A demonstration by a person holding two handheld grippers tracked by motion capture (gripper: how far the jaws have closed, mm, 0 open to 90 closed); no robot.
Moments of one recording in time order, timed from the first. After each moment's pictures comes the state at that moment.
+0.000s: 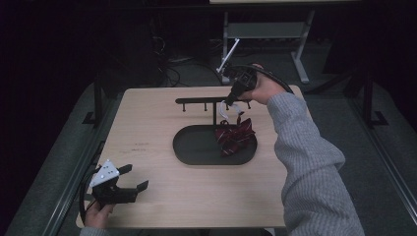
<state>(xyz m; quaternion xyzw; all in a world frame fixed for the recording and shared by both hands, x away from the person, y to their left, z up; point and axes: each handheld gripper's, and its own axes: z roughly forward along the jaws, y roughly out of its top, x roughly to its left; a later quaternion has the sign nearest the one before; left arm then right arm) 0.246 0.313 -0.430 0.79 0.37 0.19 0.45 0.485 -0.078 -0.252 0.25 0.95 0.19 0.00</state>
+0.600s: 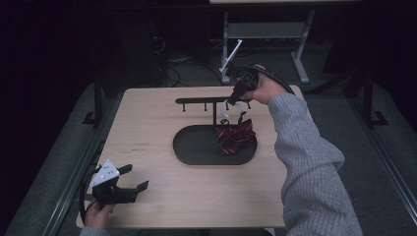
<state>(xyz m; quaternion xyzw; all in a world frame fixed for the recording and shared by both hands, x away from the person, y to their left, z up) 0.246 0.313 -0.430 0.79 0.37 0.19 0.45 0.493 -0.085 -0.260 0.27 0.95 0.19 0.01</state>
